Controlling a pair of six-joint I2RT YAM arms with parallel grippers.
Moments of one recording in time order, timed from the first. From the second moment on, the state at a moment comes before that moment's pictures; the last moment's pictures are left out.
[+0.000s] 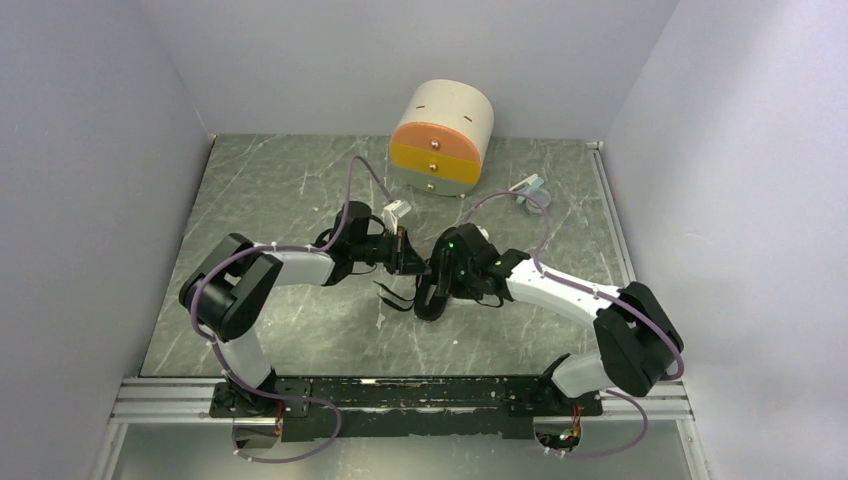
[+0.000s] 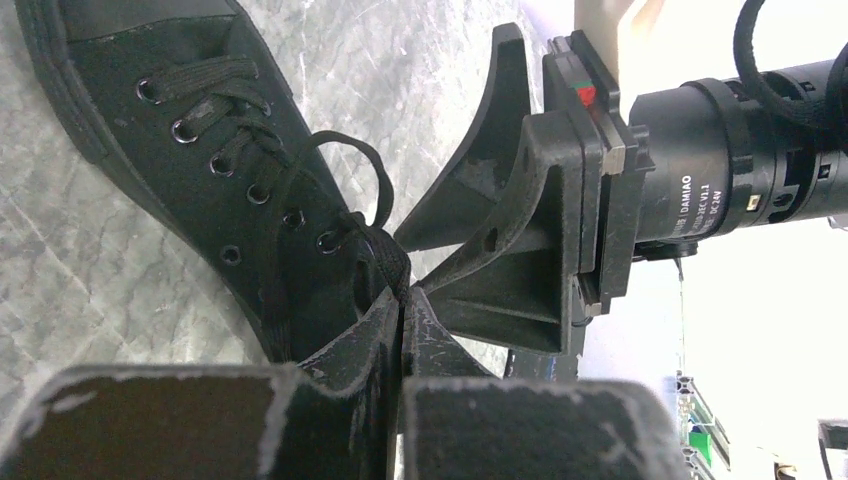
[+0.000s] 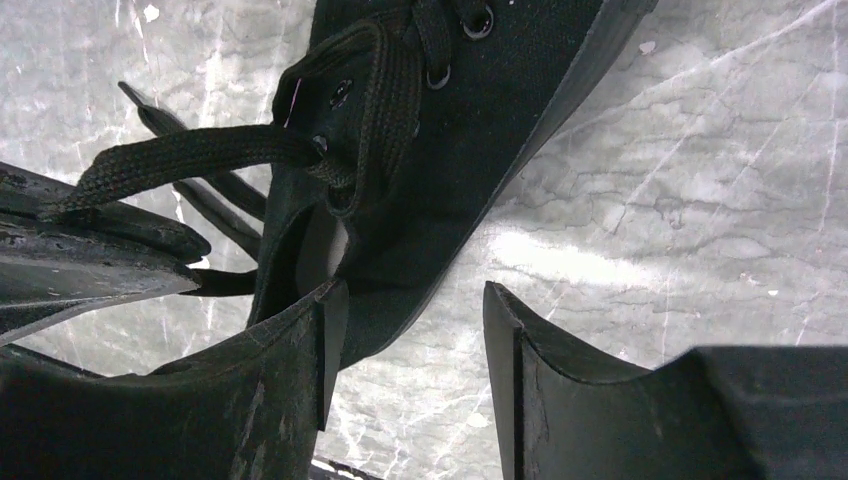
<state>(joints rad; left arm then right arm) -0.61 1.75 0.79 0.56 0.81 -0.57 0.71 1.41 0.79 -0.39 0.04 0.72</state>
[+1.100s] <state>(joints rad) -0.65 1.86 0.76 0.74 0.79 -0.70 0.73 1.34 0.84 -0.52 0.11 0.49</state>
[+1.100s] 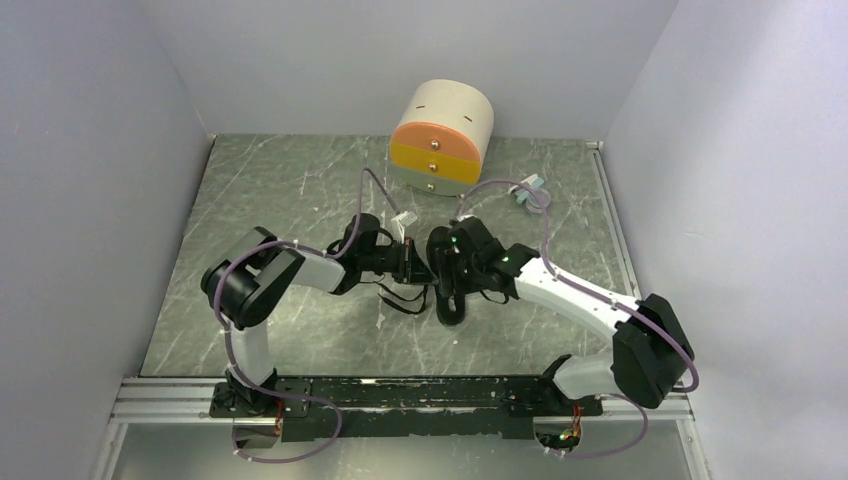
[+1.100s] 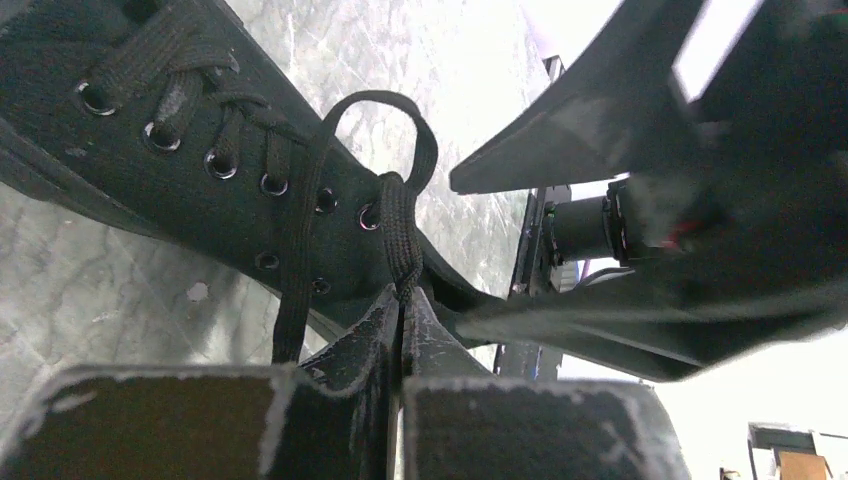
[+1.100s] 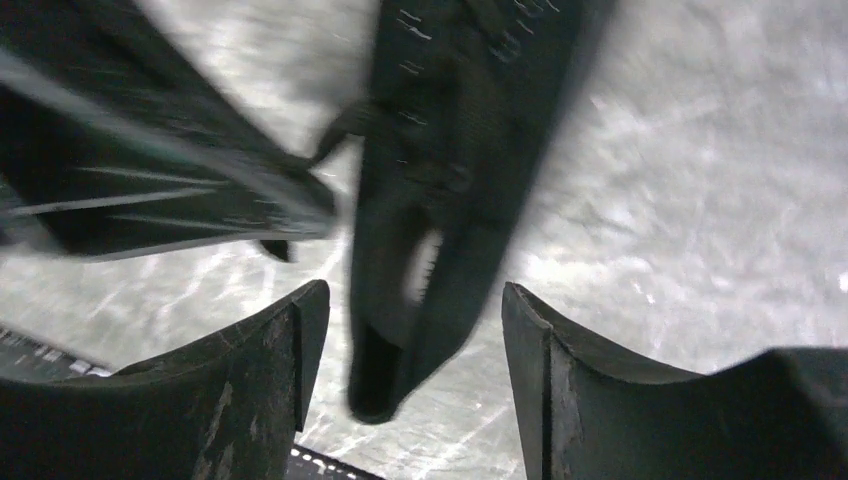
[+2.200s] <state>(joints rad) -0.58 2.08 1.02 0.52 0.94 -0.52 1.07 1.70 0.88 0.13 0.20 0.19</state>
